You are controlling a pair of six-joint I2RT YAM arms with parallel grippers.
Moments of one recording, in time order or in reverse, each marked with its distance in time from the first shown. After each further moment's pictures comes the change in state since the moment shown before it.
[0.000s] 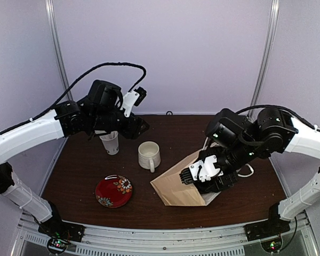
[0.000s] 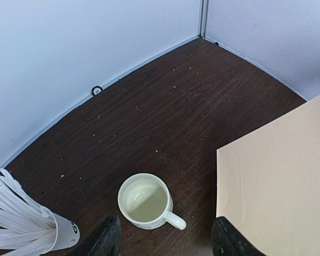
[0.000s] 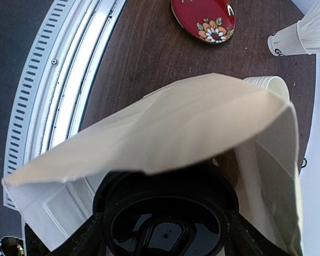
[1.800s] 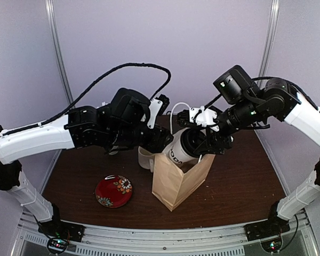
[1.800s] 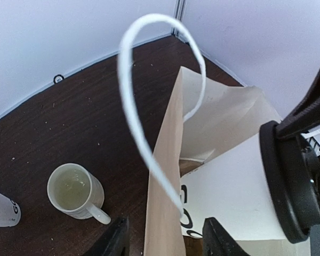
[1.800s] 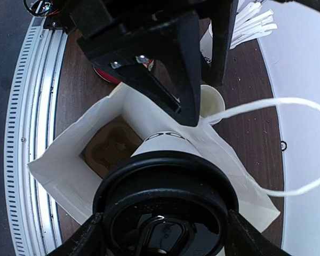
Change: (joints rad) left arm -0.296 0.116 0.143 -0.047 -0.186 -0.313; right arm -0.221 0.087 0.282 0.029 -0.137 0.119
